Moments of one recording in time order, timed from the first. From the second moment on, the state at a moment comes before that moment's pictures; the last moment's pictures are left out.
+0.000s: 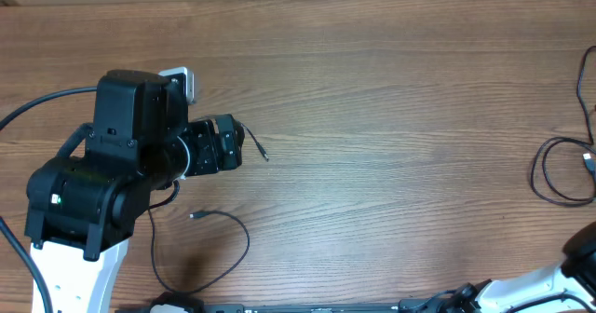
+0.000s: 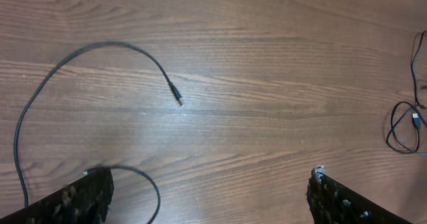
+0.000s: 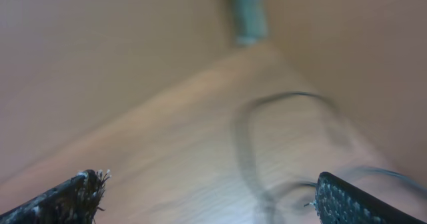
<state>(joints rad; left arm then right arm) -0.25 1.20 1.64 -1.35 0.15 -0.41 -0.89 1.87 1.75 -0.50 -0.65 -0.03</state>
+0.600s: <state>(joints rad) -0.08 0.92 1.64 -1.44 0.01 -0.45 -0.26 1.75 1.75 -0.89 -0.69 -0.02</state>
